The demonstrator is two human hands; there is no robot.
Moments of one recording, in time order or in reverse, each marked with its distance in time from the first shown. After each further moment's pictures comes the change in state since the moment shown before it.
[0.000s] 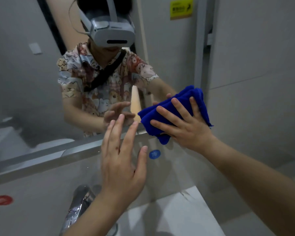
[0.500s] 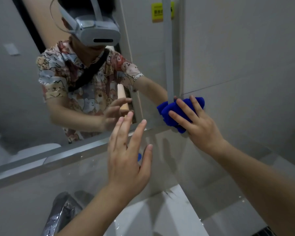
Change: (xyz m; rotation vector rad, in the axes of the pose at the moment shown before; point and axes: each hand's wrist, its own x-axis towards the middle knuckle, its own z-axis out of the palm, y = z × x) left_hand 0.019 0.045 0.034 -0.064 -0.049 0.091; right_hand -0.053 0.065 -0.046 0.134 -0.167 0.205
